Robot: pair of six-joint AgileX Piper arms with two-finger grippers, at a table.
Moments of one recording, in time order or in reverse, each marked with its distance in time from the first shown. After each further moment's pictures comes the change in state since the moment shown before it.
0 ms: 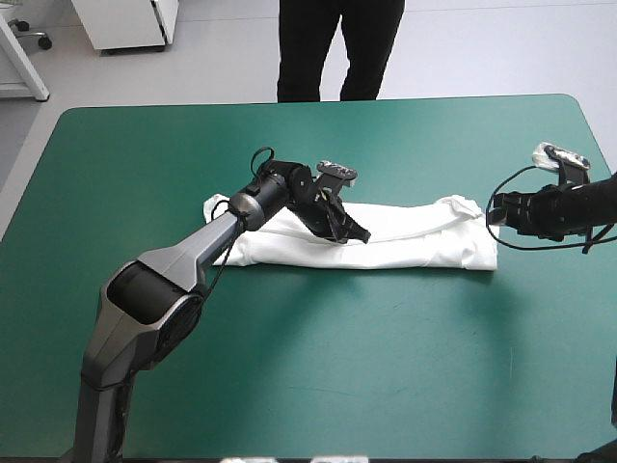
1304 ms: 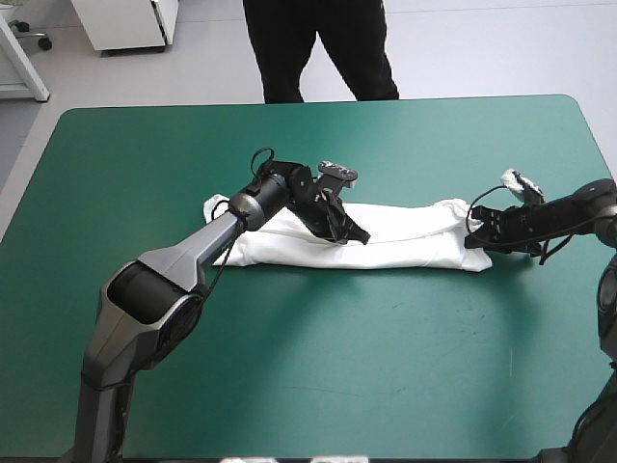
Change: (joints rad) left arm 0.000 0.001 -0.002 -0.003 0.005 0.022; right arm 0.017 0.339 -0.032 0.205 0.059 -0.153
